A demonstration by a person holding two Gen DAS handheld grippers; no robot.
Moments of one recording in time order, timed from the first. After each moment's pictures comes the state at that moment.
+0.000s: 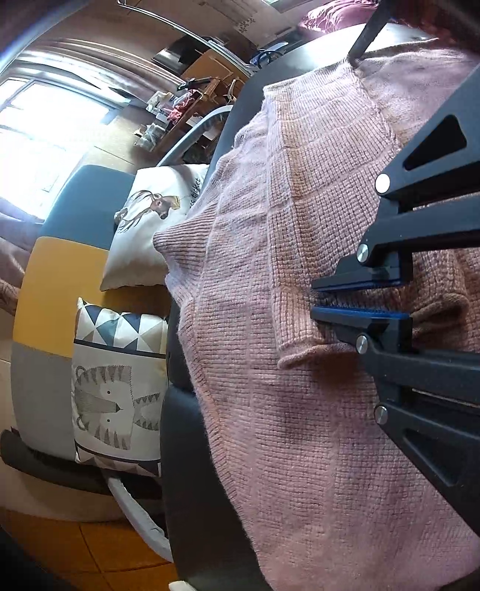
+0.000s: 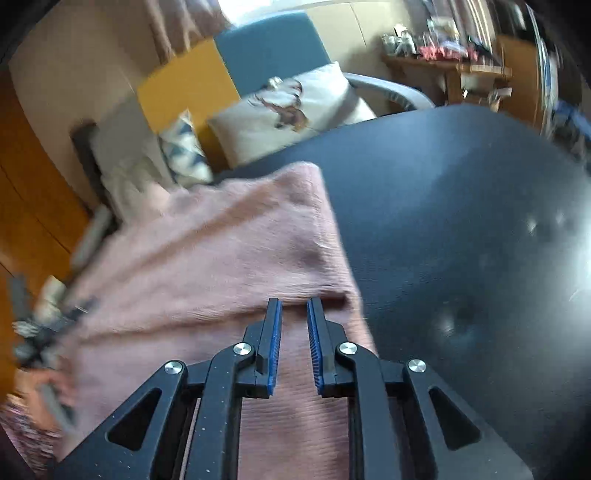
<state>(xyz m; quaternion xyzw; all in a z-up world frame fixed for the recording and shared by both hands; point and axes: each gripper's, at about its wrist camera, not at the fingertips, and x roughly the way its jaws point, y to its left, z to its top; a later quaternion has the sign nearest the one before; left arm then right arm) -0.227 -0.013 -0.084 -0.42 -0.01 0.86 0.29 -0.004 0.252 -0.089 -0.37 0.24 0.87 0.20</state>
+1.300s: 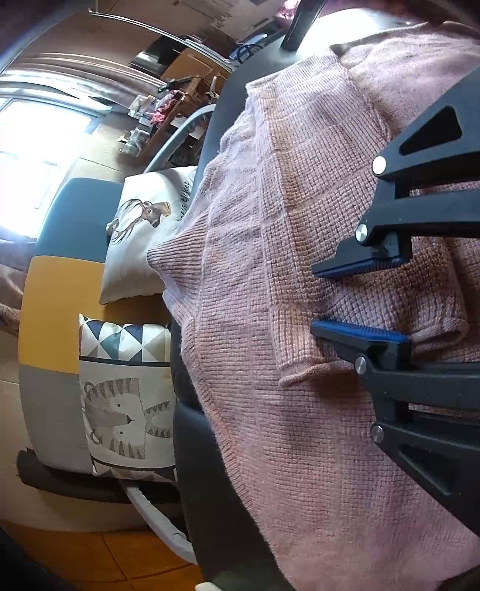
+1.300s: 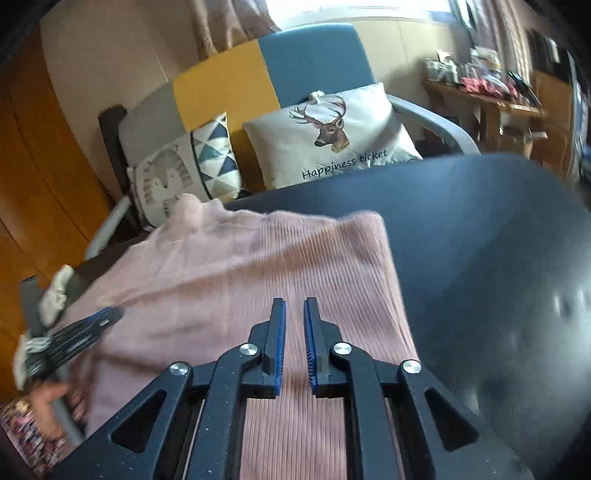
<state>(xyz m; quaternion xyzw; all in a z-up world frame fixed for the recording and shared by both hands) -0.218 0.004 -0.084 -0.41 0.03 0.86 0.30 -0.073 0.254 -0.058 -0.36 0.20 0.90 0.15</state>
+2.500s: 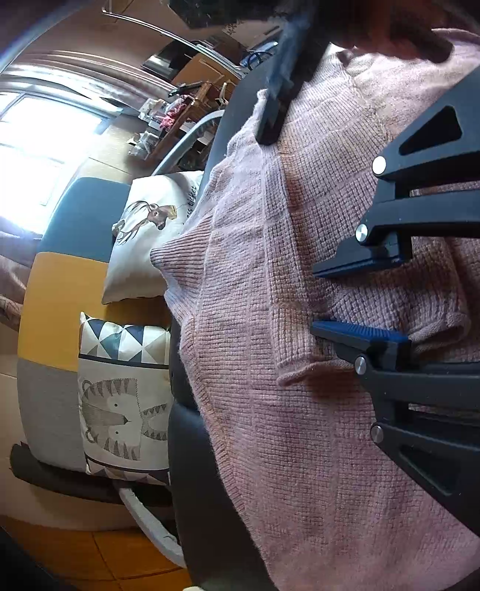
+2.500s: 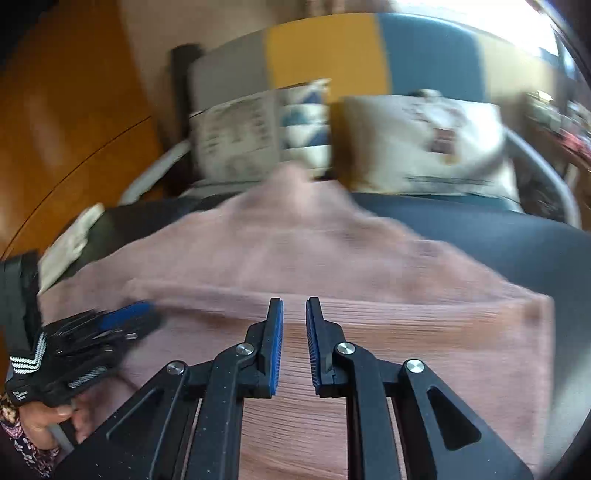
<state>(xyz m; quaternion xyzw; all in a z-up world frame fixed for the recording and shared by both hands) -0.221 -0.001 -0.088 -0.41 0.01 0.86 0.31 -0.185 0.141 -0.076 -0.39 0.09 0.92 0.00</state>
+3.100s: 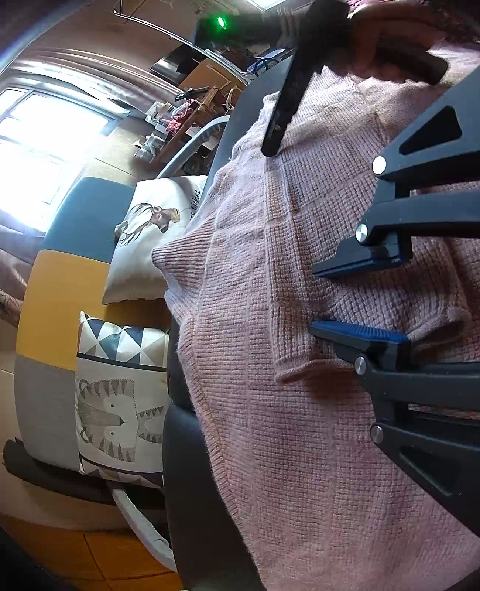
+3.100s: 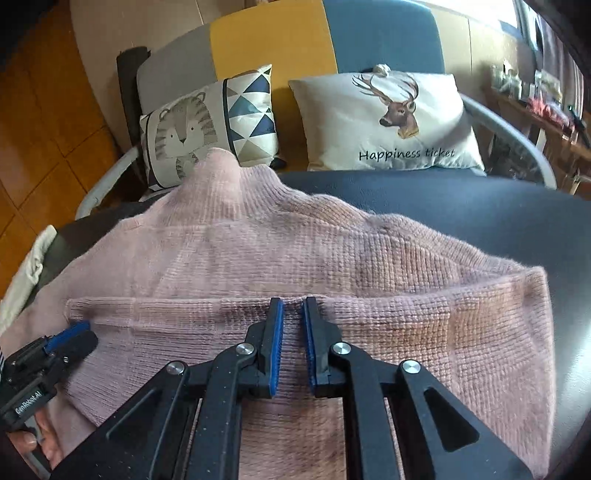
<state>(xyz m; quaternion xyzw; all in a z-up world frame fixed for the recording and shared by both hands) -0.223 -0.003 -0.089 -0.41 -0.01 0.86 0.31 -0.186 0.185 -0.094 -0.38 0.17 0.91 0.08</state>
